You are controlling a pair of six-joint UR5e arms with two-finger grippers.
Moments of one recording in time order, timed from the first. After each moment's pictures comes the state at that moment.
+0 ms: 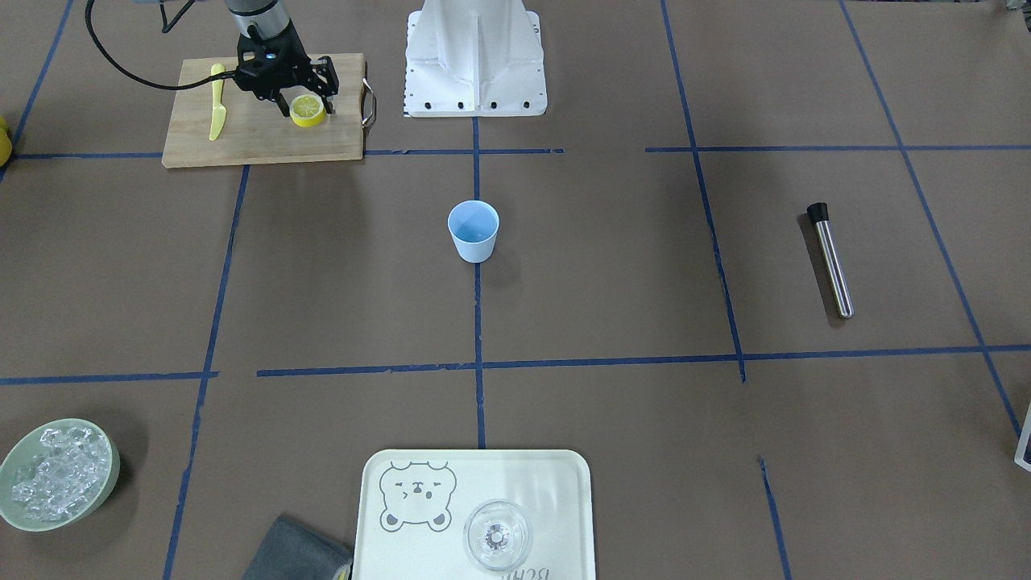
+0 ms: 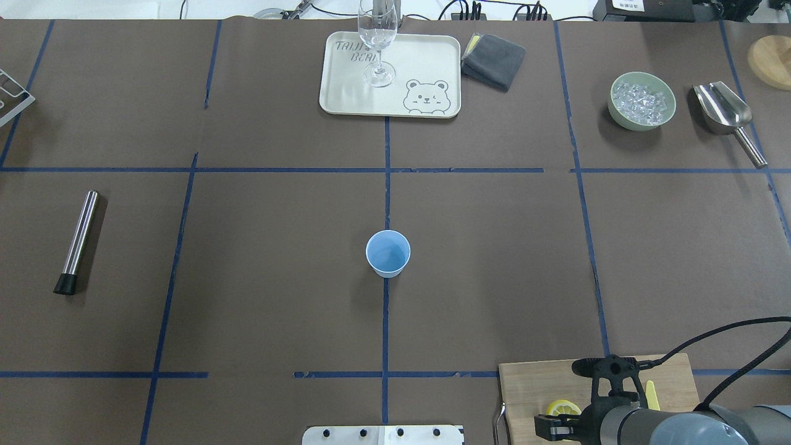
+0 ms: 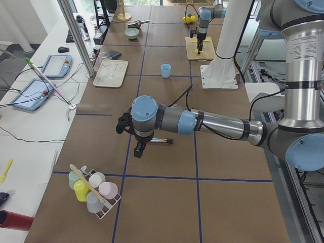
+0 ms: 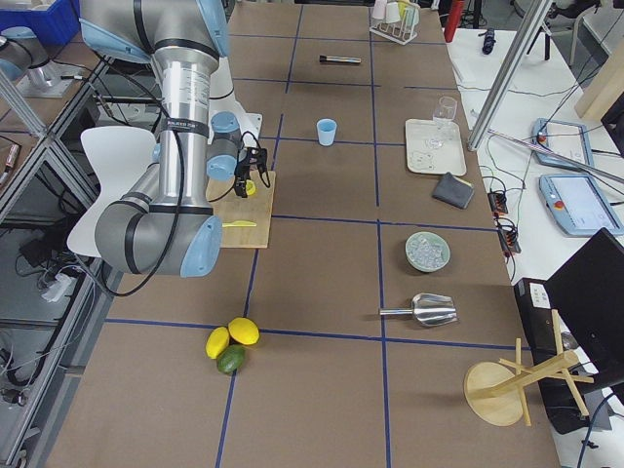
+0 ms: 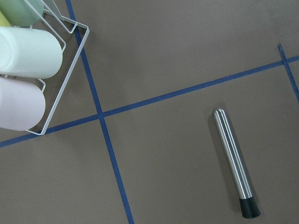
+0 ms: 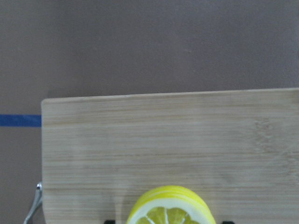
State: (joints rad) left arm -1.58 -1.49 -1.84 -1.56 -2.47 0.17; right arm -0.03 -1.74 2.17 -1.15 1.49 1.59
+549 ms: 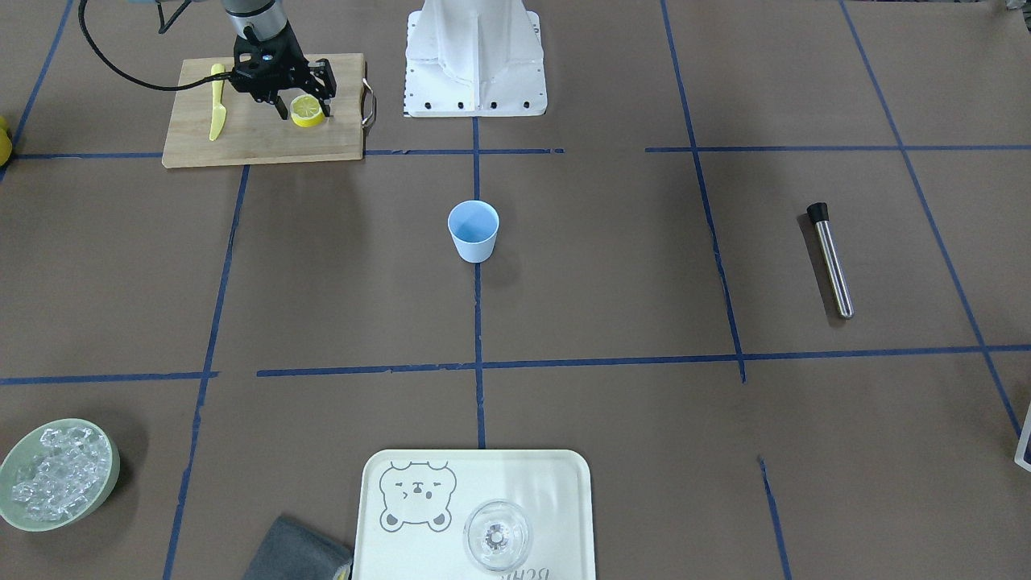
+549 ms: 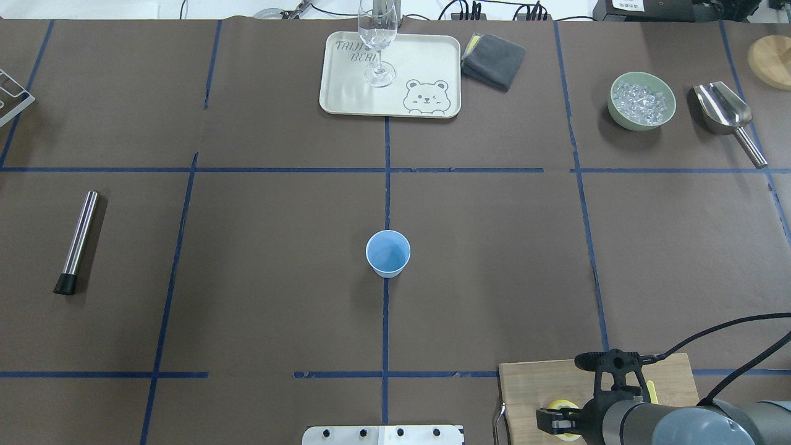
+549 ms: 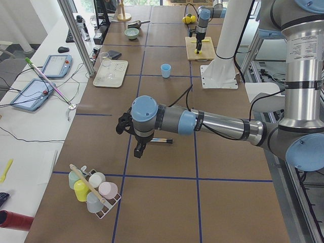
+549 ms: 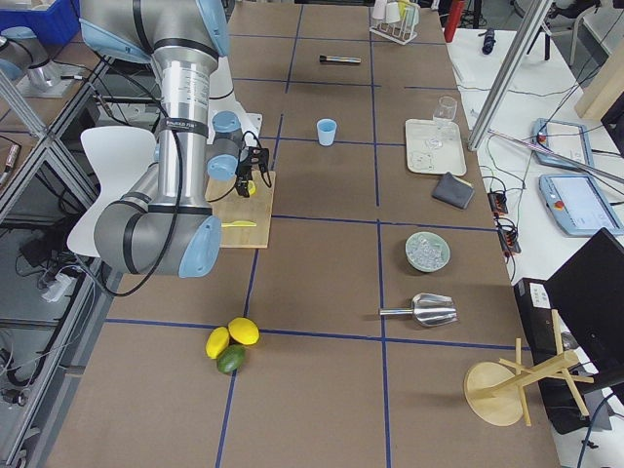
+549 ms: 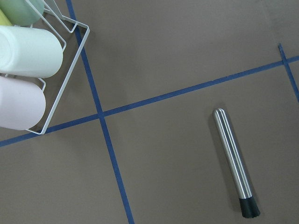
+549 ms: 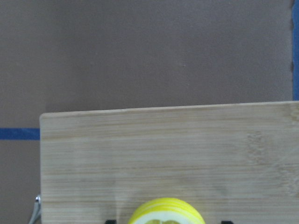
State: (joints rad) left arm -1.58 -1.49 -1.84 -1.56 -2.47 0.17; right arm -0.02 -1.75 2.17 -1.15 1.49 1.59
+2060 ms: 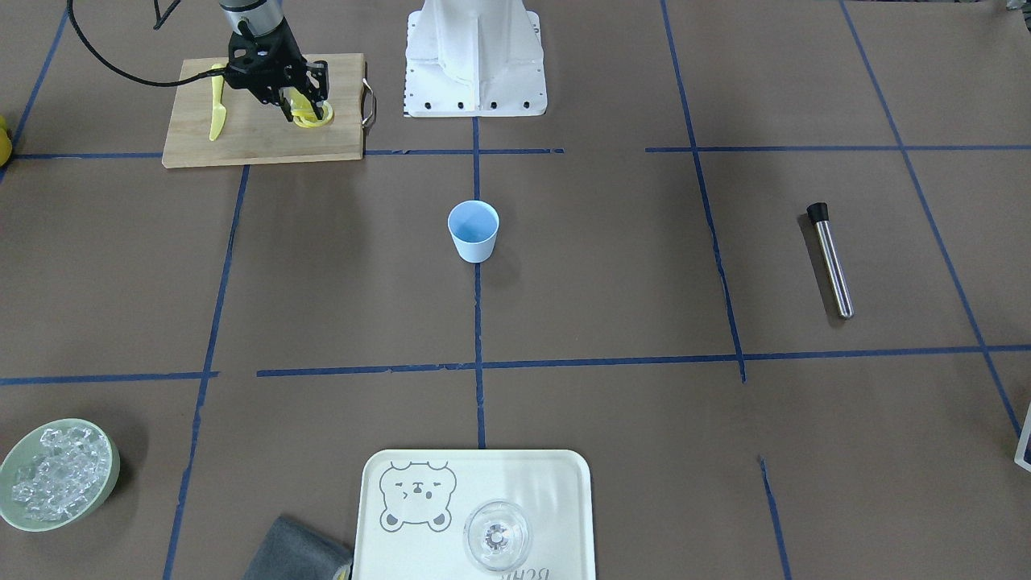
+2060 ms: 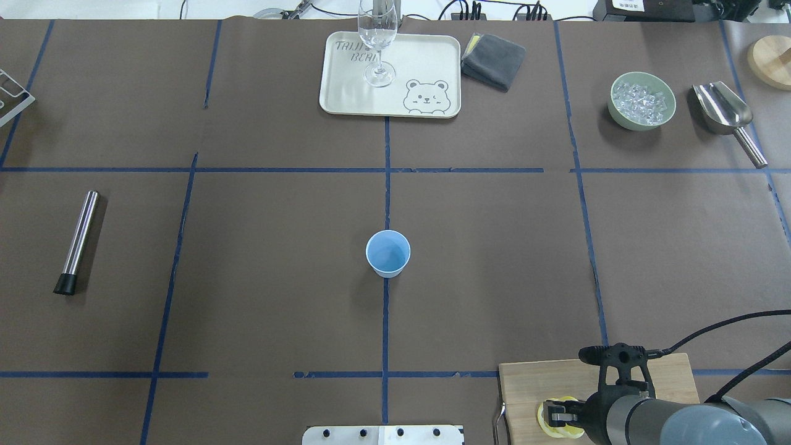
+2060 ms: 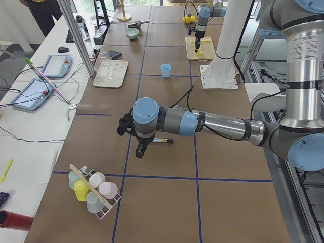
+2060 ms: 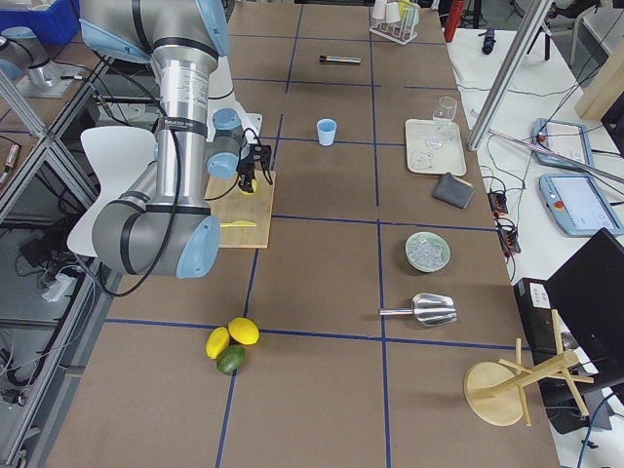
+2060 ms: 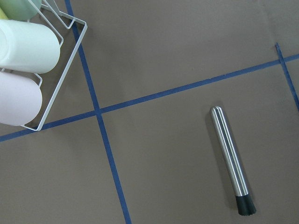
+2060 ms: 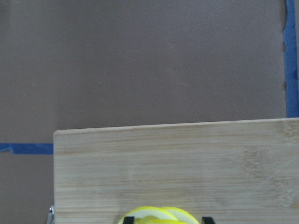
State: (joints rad) left arm -1.59 -1.47 -1.84 -1.56 -2.49 0.17; right arm -0.01 -1.76 2.20 -1.15 1.47 1.59
